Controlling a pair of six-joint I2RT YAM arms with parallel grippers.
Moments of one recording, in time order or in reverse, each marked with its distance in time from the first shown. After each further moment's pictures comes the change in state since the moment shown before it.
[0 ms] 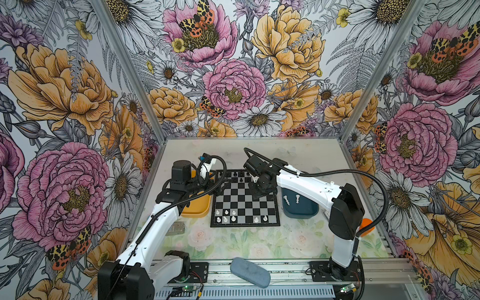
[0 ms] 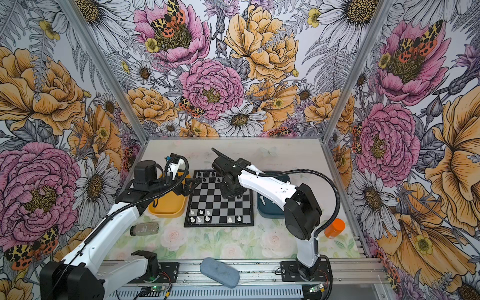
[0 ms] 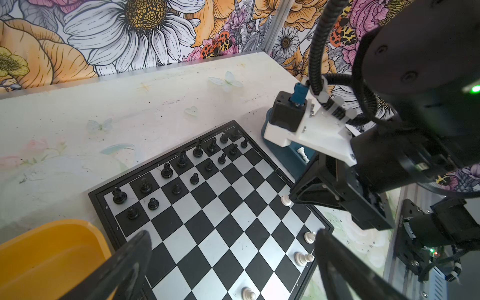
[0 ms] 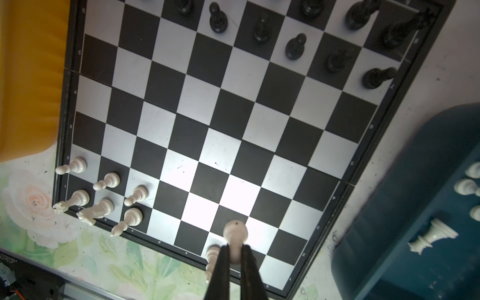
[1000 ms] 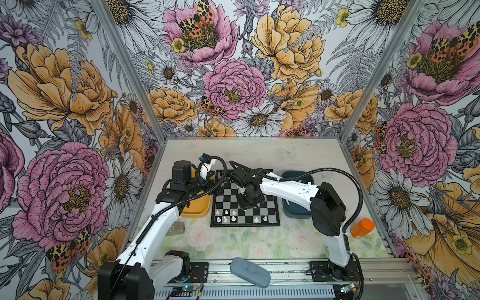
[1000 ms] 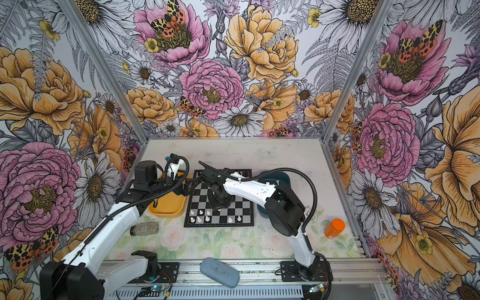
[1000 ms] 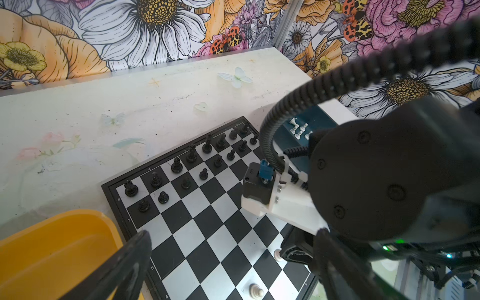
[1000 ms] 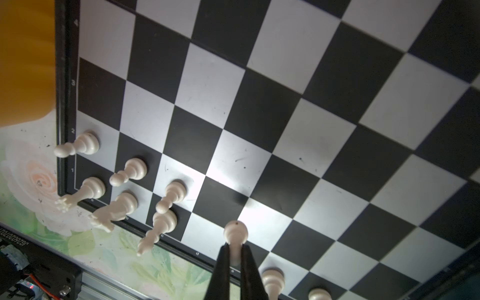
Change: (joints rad) left arm -0.003 0.000 0.000 -0.016 -0.047 0.010; right arm 0.088 0.162 0.035 0.050 -0.126 0.050
